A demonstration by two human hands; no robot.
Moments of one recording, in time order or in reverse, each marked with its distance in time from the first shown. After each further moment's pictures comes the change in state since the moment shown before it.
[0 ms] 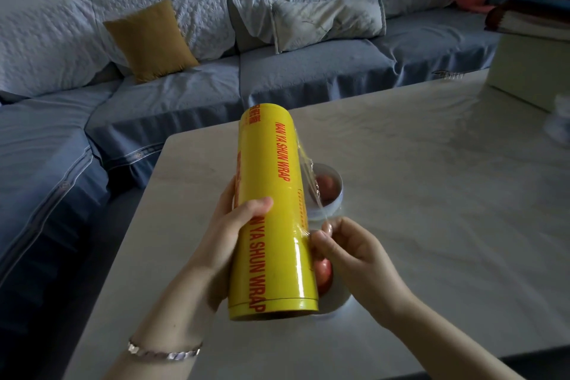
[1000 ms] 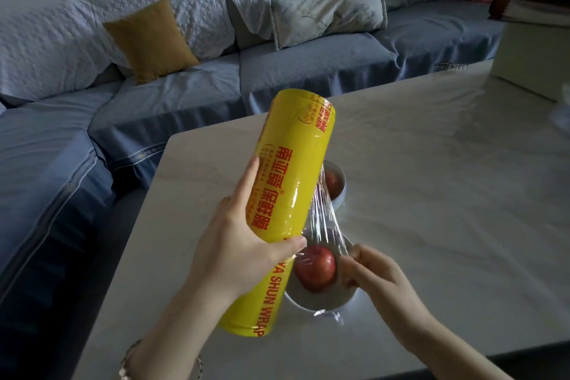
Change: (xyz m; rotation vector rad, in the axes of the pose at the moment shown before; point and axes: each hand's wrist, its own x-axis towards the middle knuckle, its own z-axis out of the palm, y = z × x) left_hand -0.026 0.006 0.014 0.930 0.202 0.274; right_hand -0.017 0.035 -0.019 -0.005 0.092 0.088
